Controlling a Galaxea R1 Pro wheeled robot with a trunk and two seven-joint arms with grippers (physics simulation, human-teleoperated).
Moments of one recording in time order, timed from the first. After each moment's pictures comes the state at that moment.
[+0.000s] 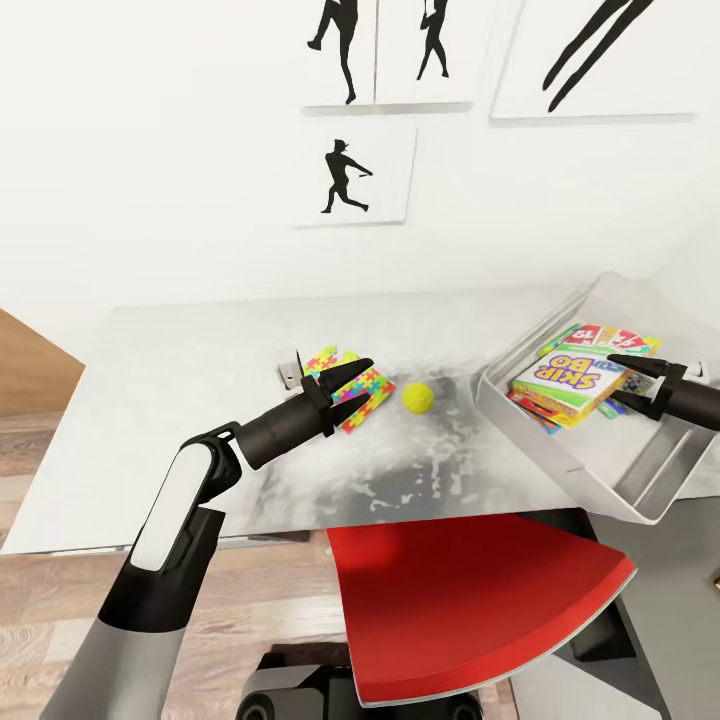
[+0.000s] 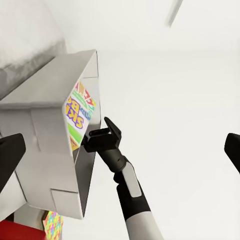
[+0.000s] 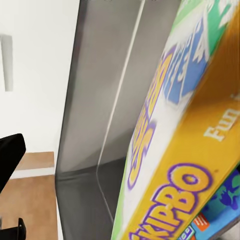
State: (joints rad) left arm -0.65 -0.05 -0.20 -1.60 1.54 0.81 0.05; right arm -0.99 -0.69 -0.14 -0.70 -0.84 1.04 0.92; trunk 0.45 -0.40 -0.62
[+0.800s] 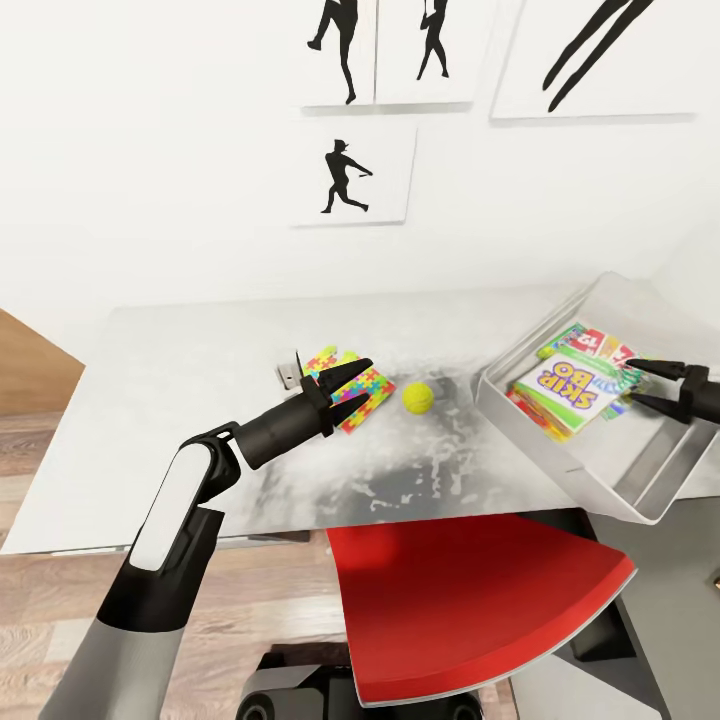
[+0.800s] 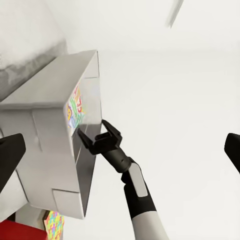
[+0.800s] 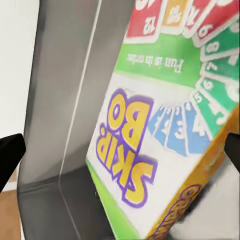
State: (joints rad) left arm -0.65 -0.05 -0.20 -1.60 1.54 0.81 0.05; right arm -0.99 -0.75 -0.15 -0.71 -0.84 1.04 0.79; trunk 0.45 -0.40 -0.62
